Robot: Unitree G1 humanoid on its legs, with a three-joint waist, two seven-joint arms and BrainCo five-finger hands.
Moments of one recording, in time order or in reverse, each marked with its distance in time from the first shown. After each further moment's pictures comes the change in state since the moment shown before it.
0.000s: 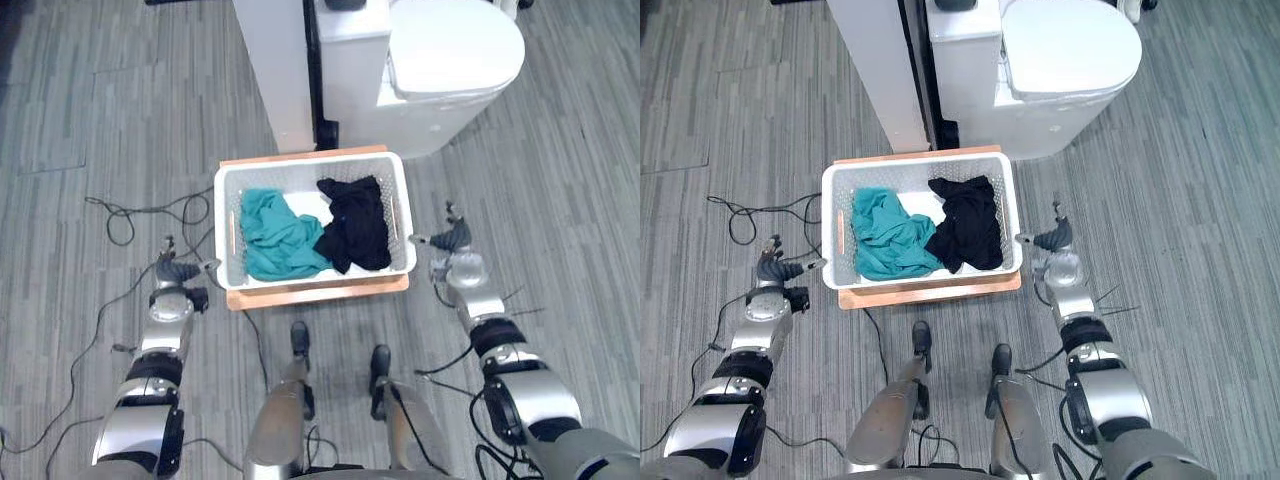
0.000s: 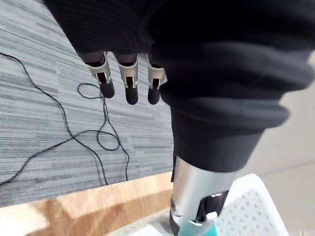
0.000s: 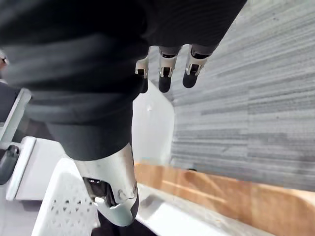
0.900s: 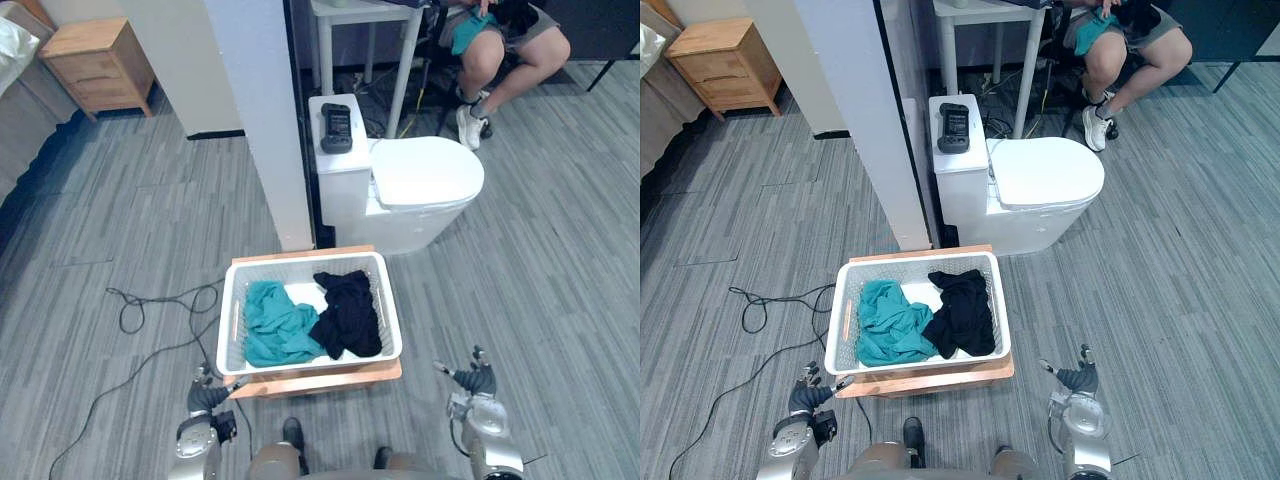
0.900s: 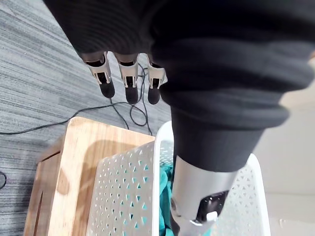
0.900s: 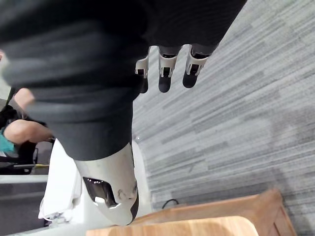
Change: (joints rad) left arm 0.736 -0.273 0.143 -0.278 -0.057 -0.016 -0.104; right arm 0.855 0.191 -0.208 -0.399 0.001 -0.012 0.032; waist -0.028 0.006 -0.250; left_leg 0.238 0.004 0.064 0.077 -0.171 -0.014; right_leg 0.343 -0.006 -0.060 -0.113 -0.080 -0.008
